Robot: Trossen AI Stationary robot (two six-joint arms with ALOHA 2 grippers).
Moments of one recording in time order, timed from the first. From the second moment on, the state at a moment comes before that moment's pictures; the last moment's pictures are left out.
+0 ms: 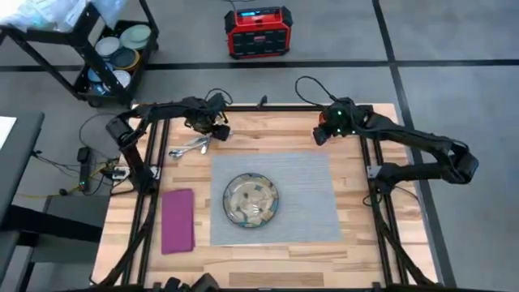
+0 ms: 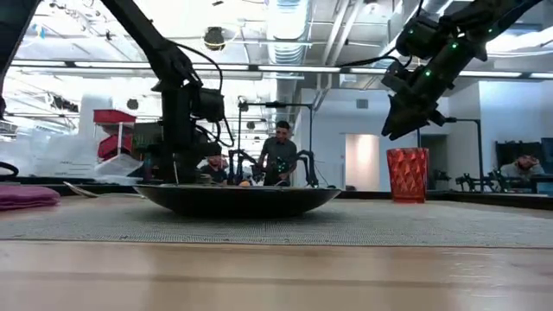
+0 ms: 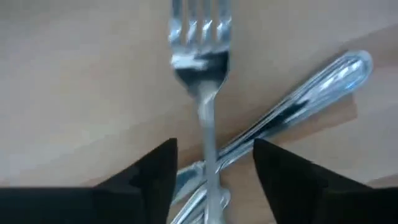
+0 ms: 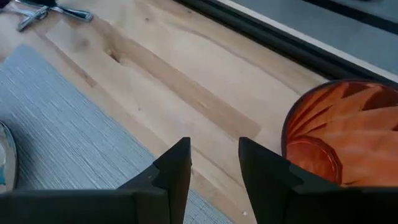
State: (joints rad) left arm 0.75 1.76 1.09 -0.71 -0.13 -0.43; right arm -0.67 1.13 0.74 -0.41 0.00 0.25
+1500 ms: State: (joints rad) left arm -0.04 1.18 1.04 -1.29 -0.04 -1.52; right arm -0.67 1.13 0.74 -0.41 0.00 0.23
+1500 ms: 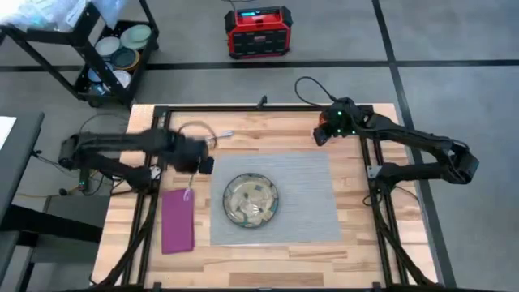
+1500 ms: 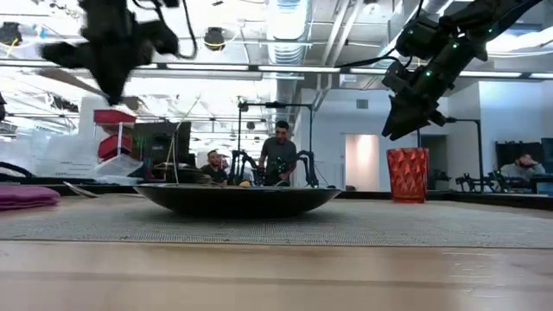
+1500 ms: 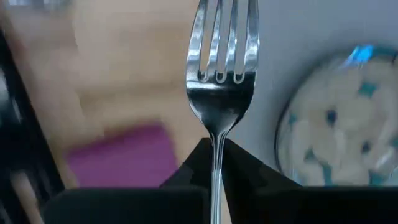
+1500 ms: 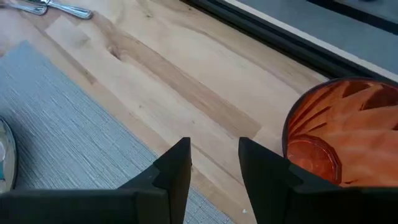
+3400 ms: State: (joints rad) left arm -0.49 1.39 0.68 -1.05 0.22 -2.17; right arm -0.66 1.13 0.74 -0.41 -0.03 0.18
